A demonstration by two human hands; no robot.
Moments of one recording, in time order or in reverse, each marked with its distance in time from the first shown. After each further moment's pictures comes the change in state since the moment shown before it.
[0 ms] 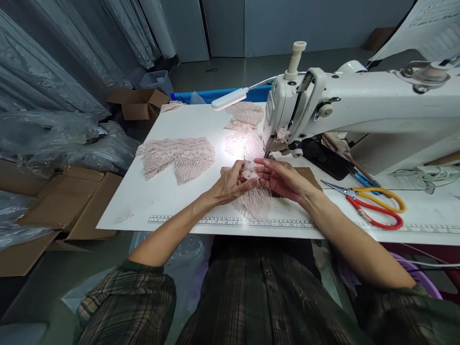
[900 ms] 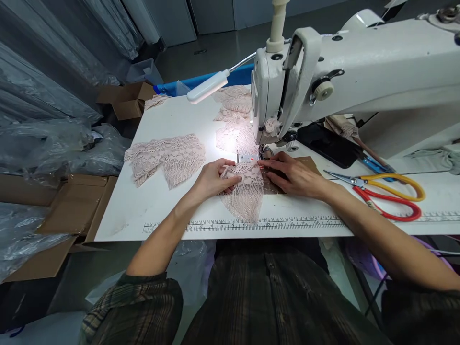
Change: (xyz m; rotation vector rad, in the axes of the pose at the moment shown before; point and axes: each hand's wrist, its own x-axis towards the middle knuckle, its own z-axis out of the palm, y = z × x) left_hand 0.006 0.000 -0.016 -0.176 0.057 -0.487; right_hand -0.007 0.013 -0.057 -1.308 -0.089 -0.573
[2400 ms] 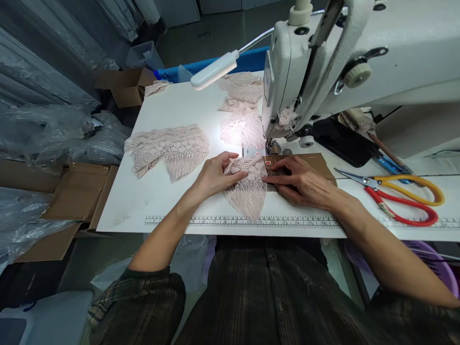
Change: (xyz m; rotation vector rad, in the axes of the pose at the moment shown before) left_hand -0.001 -0.012 -0.001 0.183 0.078 0.172; right_hand -0.017 -0.008 -0.001 -0.044 -0.034 -0.147
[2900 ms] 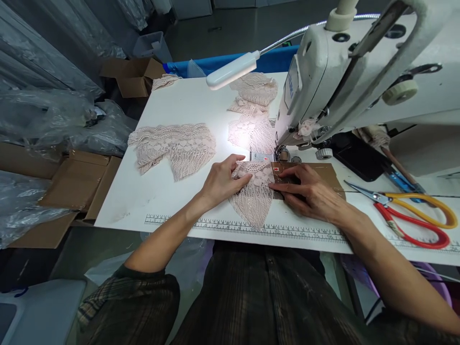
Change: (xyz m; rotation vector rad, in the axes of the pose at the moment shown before) left_hand -0.007 0.014 0.005 0.172 0.112 0.039; right_hand 0.000 -0.001 0.000 -0.016 0.015 -0.007
